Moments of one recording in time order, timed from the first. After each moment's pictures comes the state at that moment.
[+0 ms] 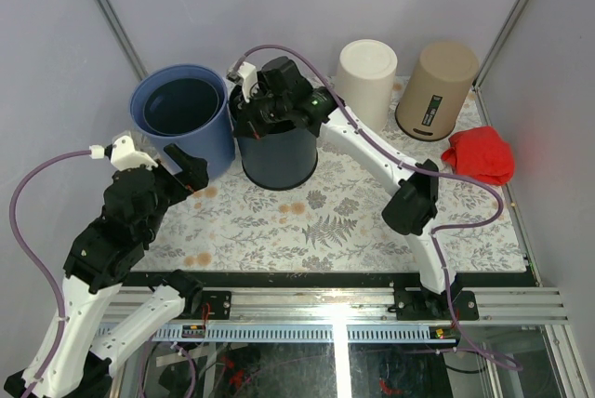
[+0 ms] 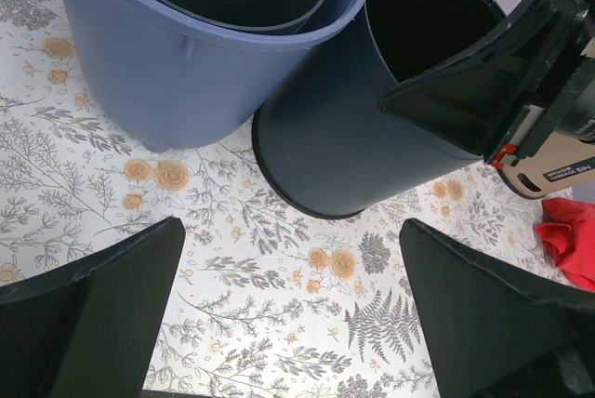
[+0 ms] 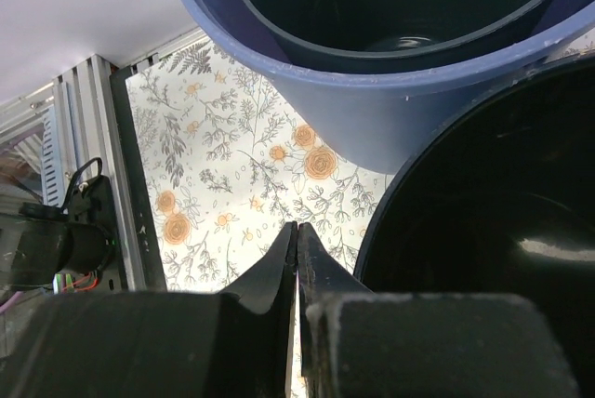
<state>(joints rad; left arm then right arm) -0.48 0.64 1.14 -0.88 -0.46 -0.65 0.81 2.18 2.30 -0.64 -0.51 0.02</state>
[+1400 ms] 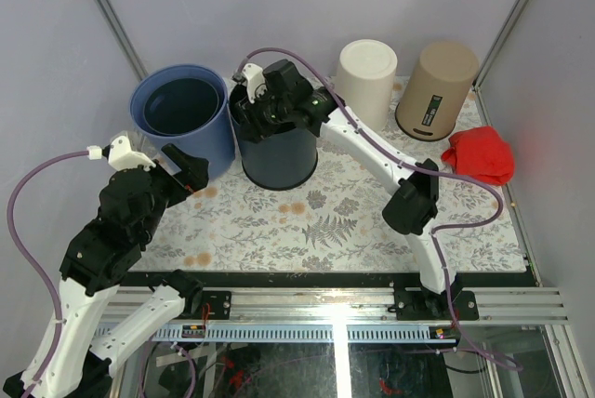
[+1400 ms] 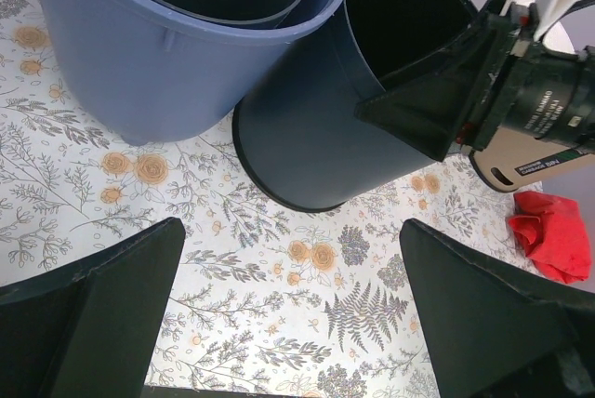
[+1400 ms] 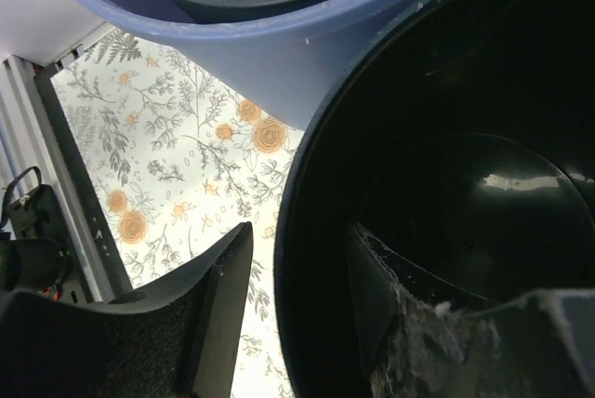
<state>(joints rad) -0.48 0.64 1.17 -0.89 -0.42 -0.69 0.81 2.17 2.29 -0.70 -0.36 0.05</state>
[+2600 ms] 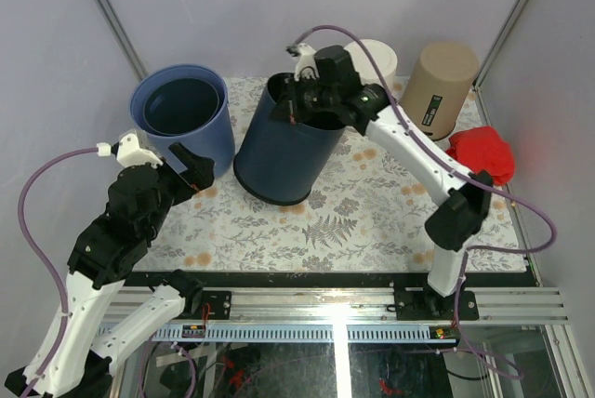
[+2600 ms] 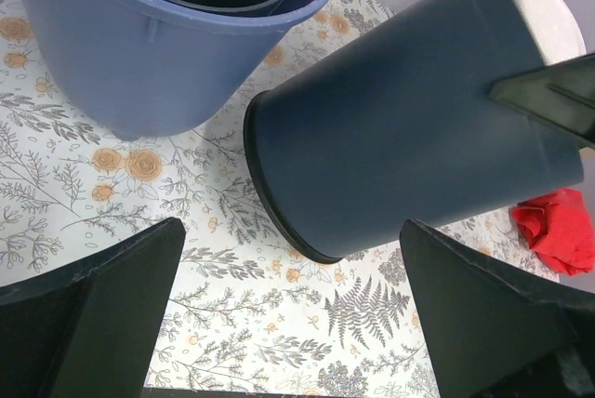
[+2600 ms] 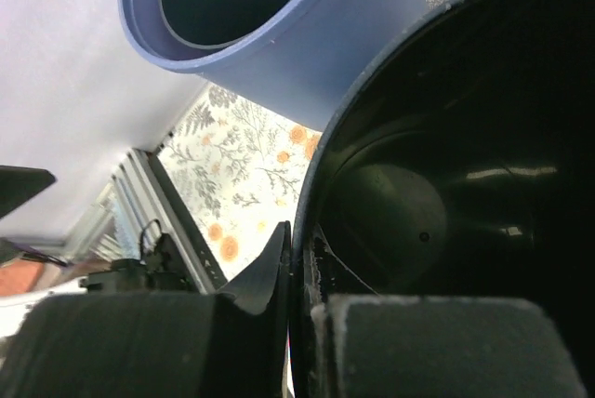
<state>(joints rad) -0.48 0.65 1.14 -0.86 -0.41 -0.69 0.70 1.91 2.04 -0.60 -0.41 0.34</state>
